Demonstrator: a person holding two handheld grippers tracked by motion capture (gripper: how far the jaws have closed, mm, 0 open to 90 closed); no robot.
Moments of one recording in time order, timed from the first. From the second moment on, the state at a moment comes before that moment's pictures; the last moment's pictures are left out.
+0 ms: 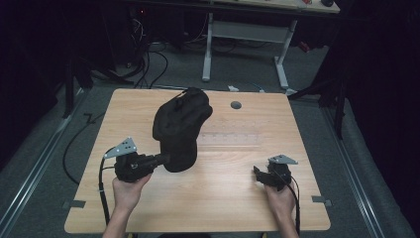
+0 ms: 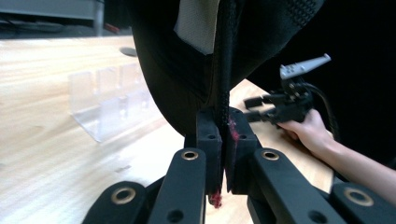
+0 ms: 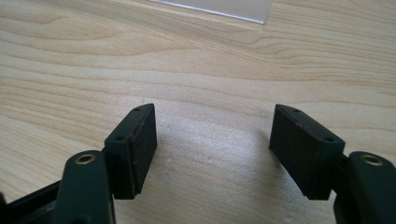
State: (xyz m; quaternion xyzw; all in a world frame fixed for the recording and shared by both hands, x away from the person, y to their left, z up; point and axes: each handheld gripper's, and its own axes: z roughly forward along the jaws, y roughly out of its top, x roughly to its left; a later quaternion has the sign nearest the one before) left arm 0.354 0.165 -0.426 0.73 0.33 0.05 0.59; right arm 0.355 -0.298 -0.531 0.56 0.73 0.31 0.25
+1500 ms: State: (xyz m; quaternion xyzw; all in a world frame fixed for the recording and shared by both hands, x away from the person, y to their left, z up) left arm 0.430 0.126 -0.412 0.73 0.37 0.13 0.56; right arm 0.355 -0.298 -0.531 0.56 0.73 0.31 0.25
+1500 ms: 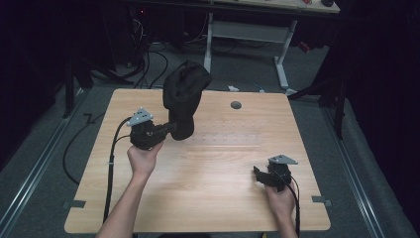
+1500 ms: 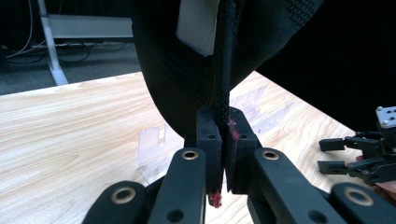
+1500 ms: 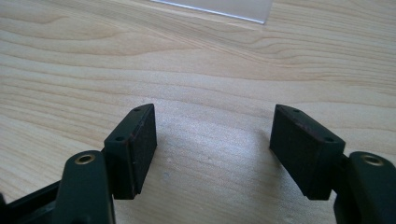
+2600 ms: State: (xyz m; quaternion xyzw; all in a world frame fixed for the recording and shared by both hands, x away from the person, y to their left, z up) left arm 0.441 0.111 -0.448 0.74 0.39 0.13 0.54; right arm 0.355 -0.298 -0.531 0.55 0.73 0.31 0.25
